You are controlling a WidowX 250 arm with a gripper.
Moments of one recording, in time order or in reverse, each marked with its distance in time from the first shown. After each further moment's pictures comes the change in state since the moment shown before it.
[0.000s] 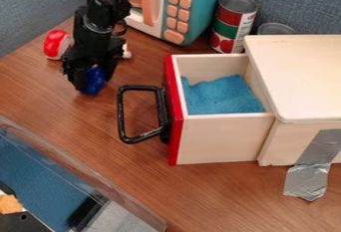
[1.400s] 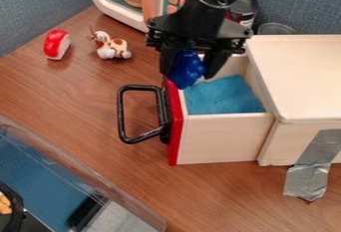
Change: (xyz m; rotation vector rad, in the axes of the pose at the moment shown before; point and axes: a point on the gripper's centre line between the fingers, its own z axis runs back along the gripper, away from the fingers) arm -0.134 -0.032 0.154 -0.218 -0.100 -0.648
